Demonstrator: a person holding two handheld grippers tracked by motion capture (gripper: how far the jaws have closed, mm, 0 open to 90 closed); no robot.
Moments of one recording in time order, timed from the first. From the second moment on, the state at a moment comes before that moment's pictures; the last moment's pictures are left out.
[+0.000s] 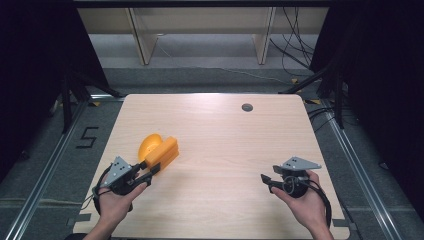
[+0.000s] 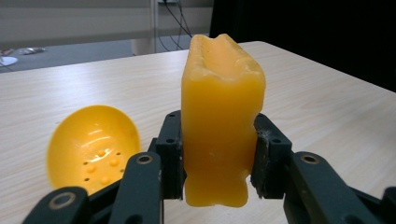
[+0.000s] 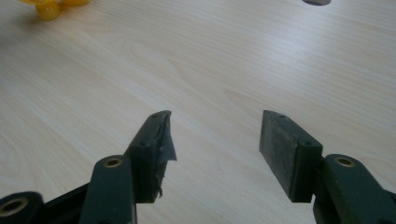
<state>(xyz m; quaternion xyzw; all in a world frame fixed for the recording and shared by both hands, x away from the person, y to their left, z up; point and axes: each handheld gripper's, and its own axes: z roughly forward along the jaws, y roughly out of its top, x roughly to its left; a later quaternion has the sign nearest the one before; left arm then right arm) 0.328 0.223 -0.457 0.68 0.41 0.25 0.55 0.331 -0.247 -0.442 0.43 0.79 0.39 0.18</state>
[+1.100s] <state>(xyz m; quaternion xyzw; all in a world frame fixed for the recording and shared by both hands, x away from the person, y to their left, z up) 0.358 0.236 -0.467 0.54 0.56 0.36 0.51 0.327 -0.251 -0.447 0.43 0.80 0.38 0.17</state>
